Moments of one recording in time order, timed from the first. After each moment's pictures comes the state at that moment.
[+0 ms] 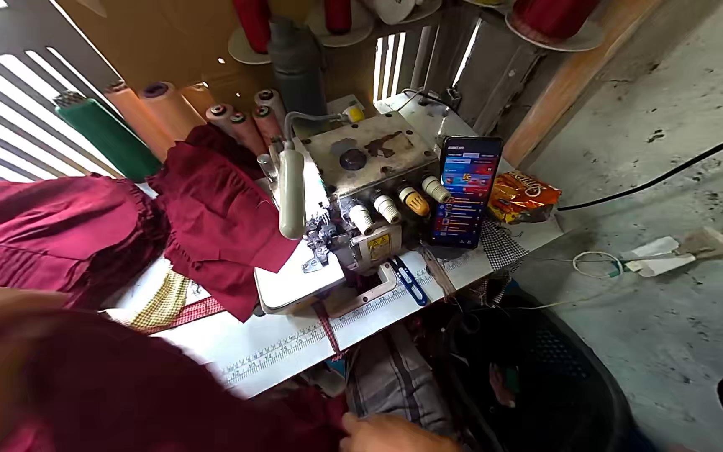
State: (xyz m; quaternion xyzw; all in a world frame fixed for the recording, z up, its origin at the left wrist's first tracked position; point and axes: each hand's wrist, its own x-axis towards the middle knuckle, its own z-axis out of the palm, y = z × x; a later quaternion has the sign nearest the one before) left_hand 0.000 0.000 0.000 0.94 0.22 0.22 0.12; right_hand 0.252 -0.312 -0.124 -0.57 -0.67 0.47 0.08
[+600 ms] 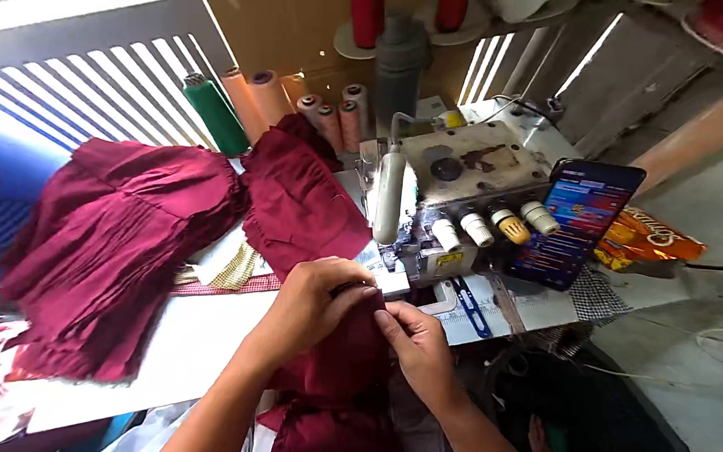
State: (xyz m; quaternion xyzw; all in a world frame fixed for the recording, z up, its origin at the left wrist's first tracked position) left_hand 0.155 -0.062 -0.063 0.90 0.15 0.23 0.33; right_hand 0.288 -0.213 -0.135 -0.56 -0.42 0.29 0.65
